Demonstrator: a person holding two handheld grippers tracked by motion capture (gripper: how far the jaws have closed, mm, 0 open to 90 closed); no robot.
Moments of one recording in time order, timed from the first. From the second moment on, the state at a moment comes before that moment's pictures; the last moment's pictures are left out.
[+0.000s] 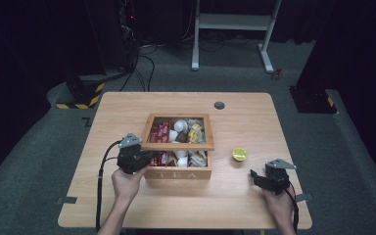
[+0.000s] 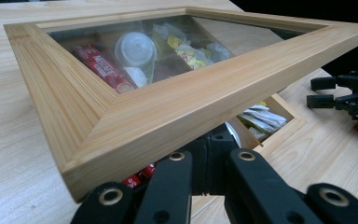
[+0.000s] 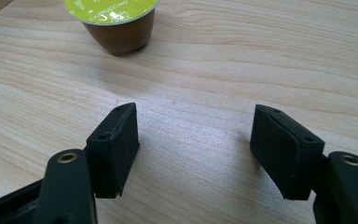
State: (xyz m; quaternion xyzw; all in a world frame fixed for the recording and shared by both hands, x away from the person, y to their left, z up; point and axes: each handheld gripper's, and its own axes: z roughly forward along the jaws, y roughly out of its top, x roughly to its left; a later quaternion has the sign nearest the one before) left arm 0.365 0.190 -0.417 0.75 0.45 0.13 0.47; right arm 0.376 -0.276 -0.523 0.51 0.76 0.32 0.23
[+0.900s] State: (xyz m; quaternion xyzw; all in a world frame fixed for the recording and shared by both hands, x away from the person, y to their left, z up) left arm 0.354 0.188 -0.446 0.75 0.46 0.12 0.46; right arm 0.376 -0.276 -0.523 0.51 0.76 0.32 0.23
